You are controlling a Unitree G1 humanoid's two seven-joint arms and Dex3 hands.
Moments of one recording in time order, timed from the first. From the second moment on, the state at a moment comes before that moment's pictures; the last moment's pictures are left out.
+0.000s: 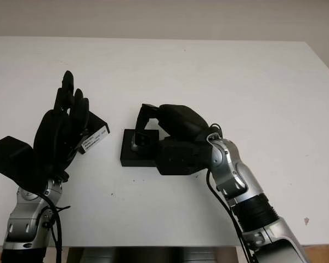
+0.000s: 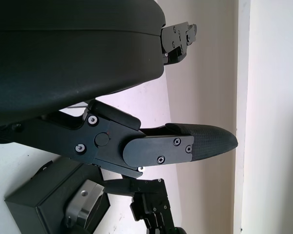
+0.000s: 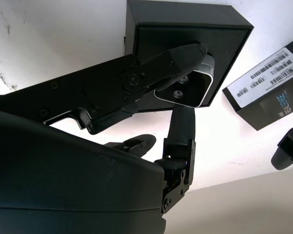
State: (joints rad) left arm -0.16 0.14 0.12 -0.18 -0.12 0.11 -0.09; right arm -0.52 -0.38 0.31 0.12 -0.57 -0.08 0.30
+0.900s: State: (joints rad) left arm -0.14 0.12 0.10 -0.21 -0.10 0.12 -0.07; right arm -0.48 -0.48 0.35 0.01 -0.71 -0.18 0.35
